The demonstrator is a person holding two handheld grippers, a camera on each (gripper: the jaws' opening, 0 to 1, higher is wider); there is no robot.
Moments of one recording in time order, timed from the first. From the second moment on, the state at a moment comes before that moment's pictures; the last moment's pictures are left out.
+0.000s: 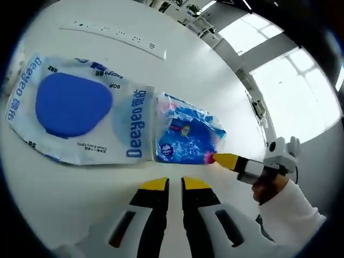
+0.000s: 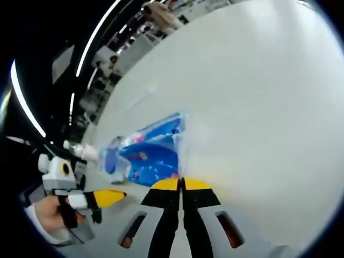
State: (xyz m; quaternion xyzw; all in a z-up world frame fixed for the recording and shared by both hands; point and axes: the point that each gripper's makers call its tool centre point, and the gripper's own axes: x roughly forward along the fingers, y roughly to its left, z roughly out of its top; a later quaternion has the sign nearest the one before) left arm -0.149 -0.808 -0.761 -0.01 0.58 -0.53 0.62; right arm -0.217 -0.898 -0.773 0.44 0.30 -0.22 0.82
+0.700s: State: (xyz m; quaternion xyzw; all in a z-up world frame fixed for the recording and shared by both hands) left arm -0.153 -0.786 -0.746 -0.01 0.56 -0.56 0.61; right arm -0.224 -0.899 -0.762 0.35 0.30 -0.22 0.86
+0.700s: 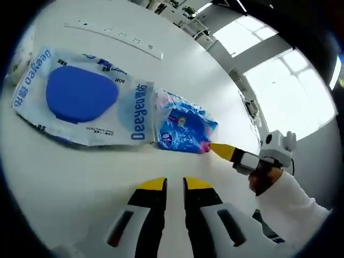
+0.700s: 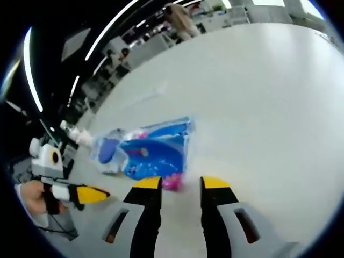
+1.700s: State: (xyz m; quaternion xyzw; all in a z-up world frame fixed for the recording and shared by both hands) left arm -0.104 -0.700 -0.700 0.10 0.41 -0.62 0.67; right arm -0.253 -0.820 -0.710 0.34 0.25 -0.21 0.88
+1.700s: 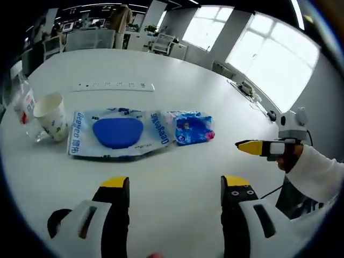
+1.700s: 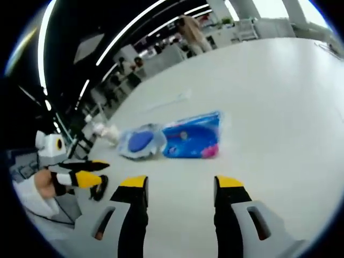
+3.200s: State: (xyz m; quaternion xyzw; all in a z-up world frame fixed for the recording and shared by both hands) left arm -0.043 -0.589 -0.722 0.13 0.42 -0.54 0.72; right arm -0.293 -0.788 -0.704 0.40 0.19 -0.26 0.86
